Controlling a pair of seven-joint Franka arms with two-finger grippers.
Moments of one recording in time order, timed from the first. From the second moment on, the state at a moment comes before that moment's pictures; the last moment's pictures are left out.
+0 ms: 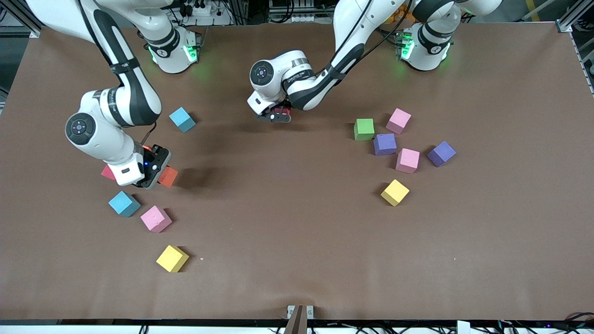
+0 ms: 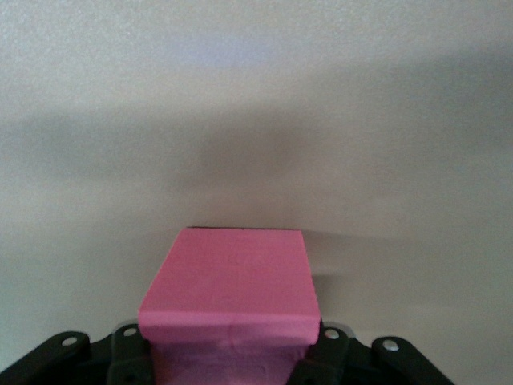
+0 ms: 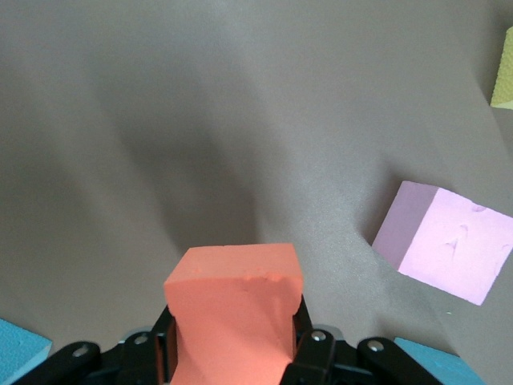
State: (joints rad) left arm -0.78 0.79 -0.40 -1.60 0.09 2.16 -1.03; right arm 0.02 0.24 0.09 -2.16 0.04 2.38 -1.06
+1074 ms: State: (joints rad) left arm -0.62 0.59 -0.39 -1.63 0.09 2.00 -1.05; right arm 0.13 0.21 0.11 -2.15 0.07 2.30 -1.06
